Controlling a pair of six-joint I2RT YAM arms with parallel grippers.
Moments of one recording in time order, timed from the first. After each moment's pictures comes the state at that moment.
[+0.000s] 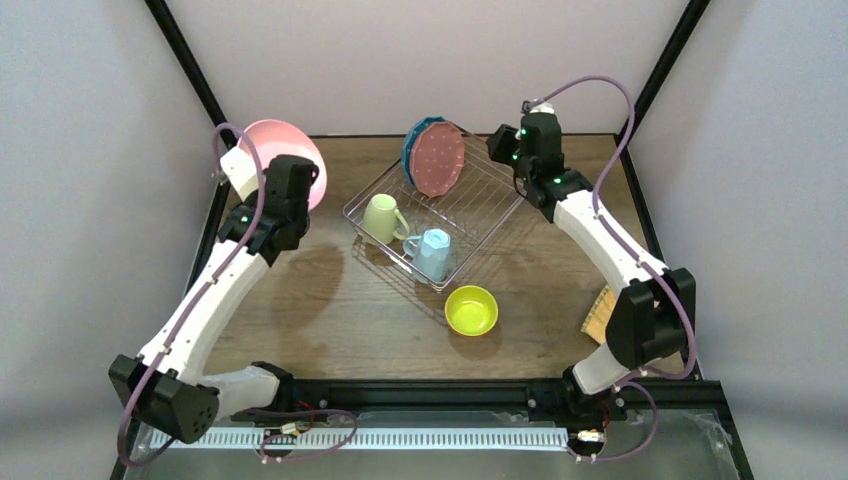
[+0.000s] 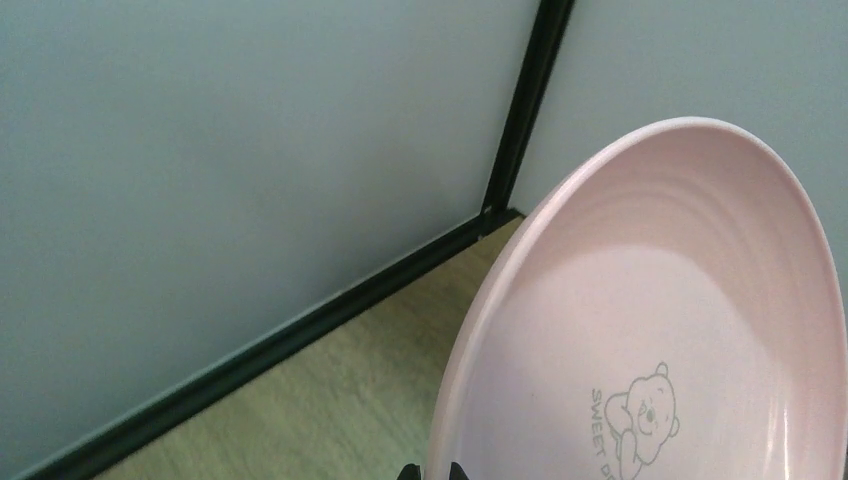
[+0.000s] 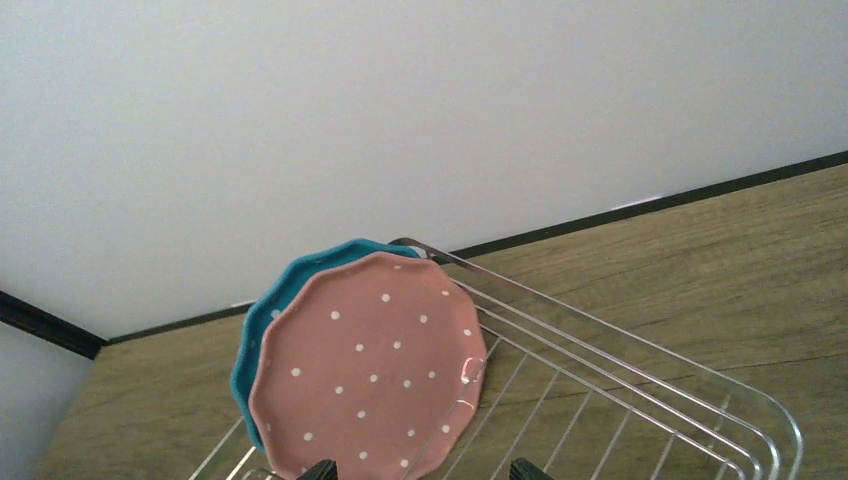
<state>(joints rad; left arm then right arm) -0.39 1.20 1.25 -0.81 -1.05 -0.84 0.35 1.56 1.35 -0.15 0.14 0.48</state>
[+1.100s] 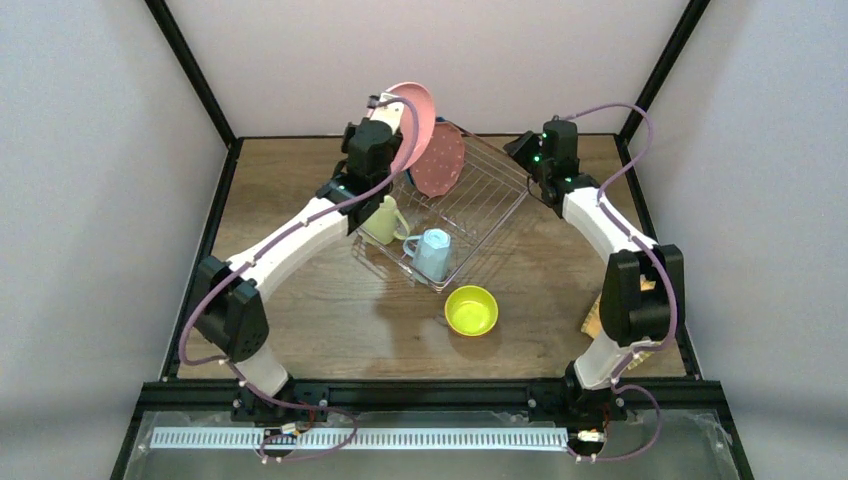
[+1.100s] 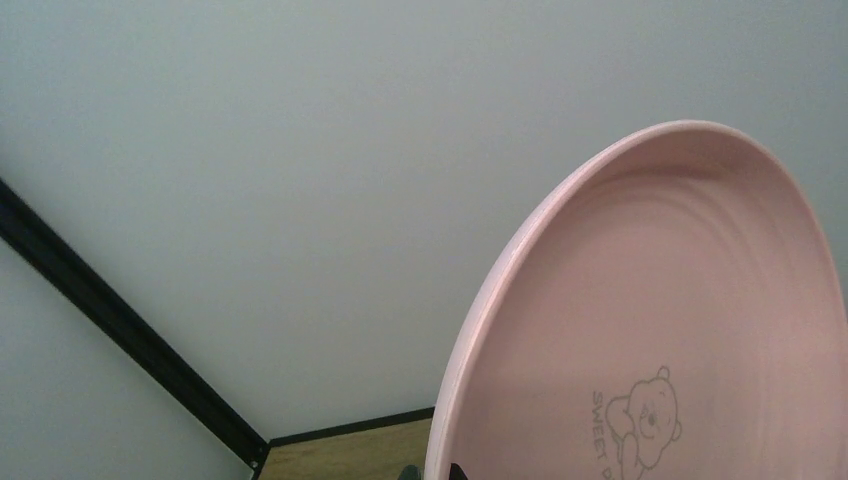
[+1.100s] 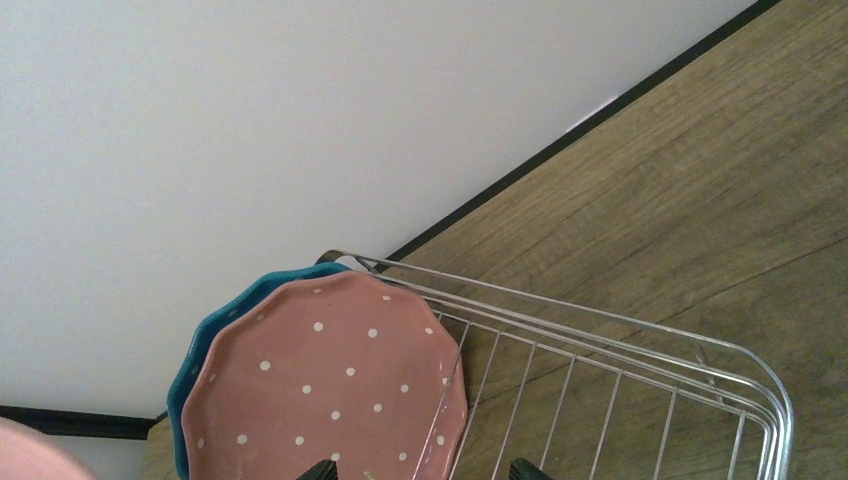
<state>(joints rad) -0.62 1.65 1.46 0.11 -0.77 0.33 0.16 1.67 1.27 -0.03 -0.03 0.79</state>
